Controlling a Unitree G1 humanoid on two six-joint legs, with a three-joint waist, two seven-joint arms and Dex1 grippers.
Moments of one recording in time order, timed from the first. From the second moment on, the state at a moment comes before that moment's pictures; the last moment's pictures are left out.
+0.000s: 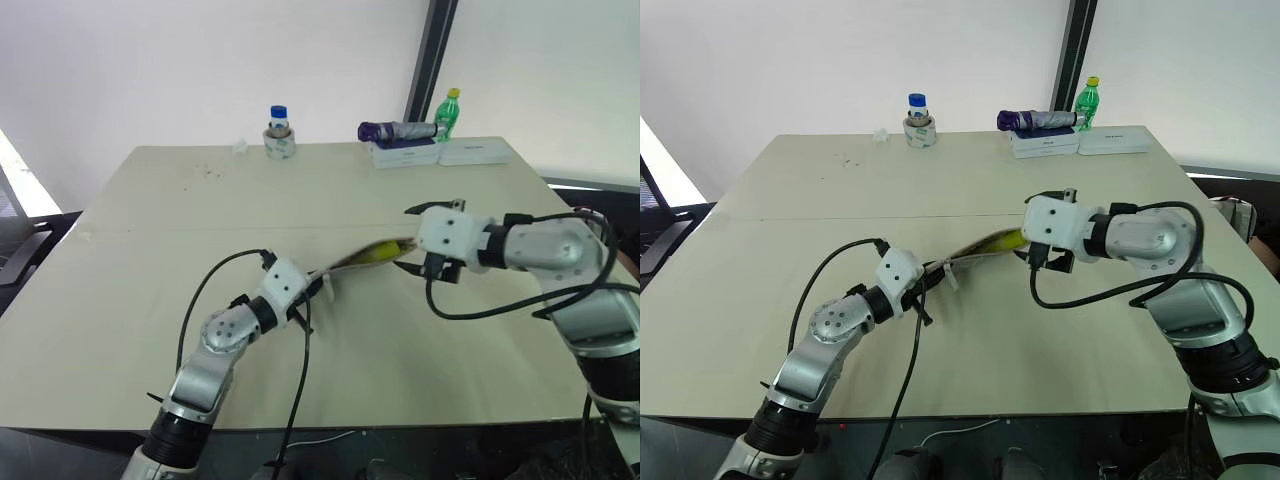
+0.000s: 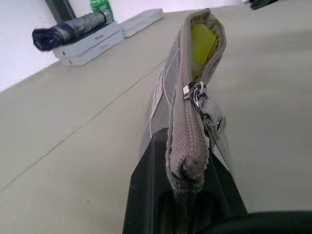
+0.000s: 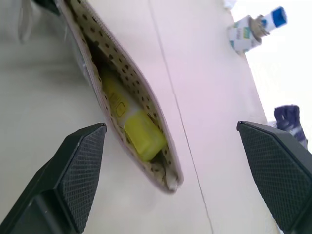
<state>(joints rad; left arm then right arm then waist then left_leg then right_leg) -0.31 0.24 -0.17 -0.20 -0.06 0.26 -0.56 -0.62 -0.85 0.07 -0.35 -0.07 0.49 1.01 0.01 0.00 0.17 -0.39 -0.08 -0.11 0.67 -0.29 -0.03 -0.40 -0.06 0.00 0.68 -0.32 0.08</state>
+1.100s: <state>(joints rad) -0.39 0.07 -0.03 -0.22 -0.47 0.58 -0.46 -0.56 -0.53 0.06 -0.57 0.39 1.06 0.65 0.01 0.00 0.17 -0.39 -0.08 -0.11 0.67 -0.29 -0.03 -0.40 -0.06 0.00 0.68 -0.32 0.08</state>
